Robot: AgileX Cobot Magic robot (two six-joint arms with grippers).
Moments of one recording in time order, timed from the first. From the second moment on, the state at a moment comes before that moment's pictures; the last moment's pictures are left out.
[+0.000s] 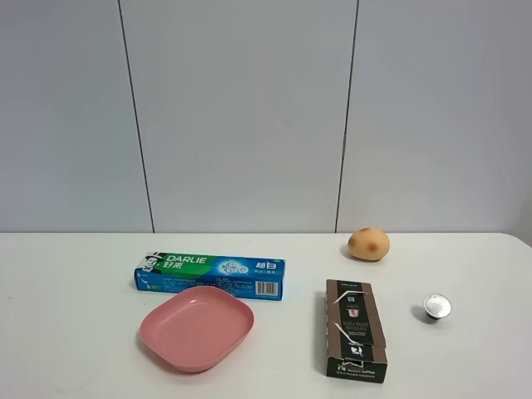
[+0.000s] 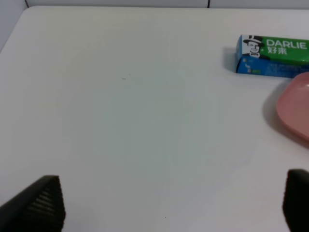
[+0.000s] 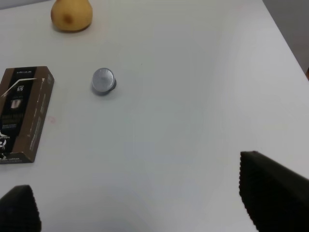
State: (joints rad) left arm 0.04 -0.01 -0.51 -0.01 1.05 -0.02; right arm 0.15 0.00 -0.49 -0.08 1.07 0.12
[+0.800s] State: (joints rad) left arm 0.04 -0.01 -0.51 -0.01 1.05 -0.02; right arm 0.15 0.01 -0.49 -0.08 1.07 0.12
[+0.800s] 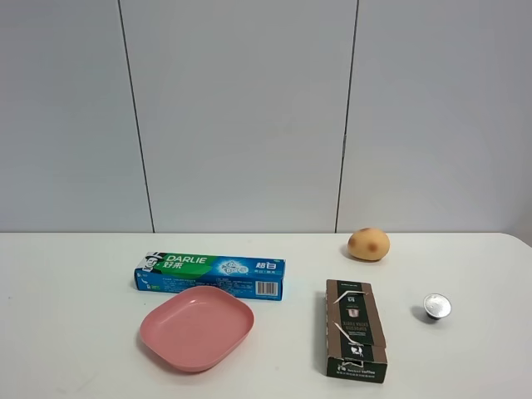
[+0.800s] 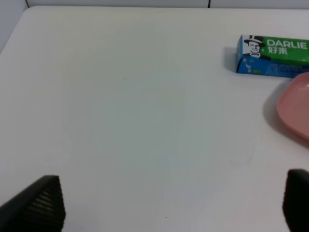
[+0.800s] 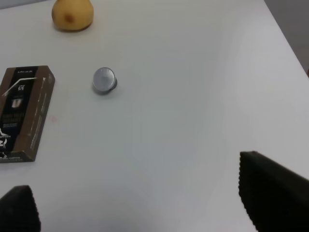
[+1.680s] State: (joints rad) left arm 0.04 -0.01 -0.51 -0.01 1.05 -0.02; right arm 0.15 0.95 -1.09 0.07 0.79 -0.21
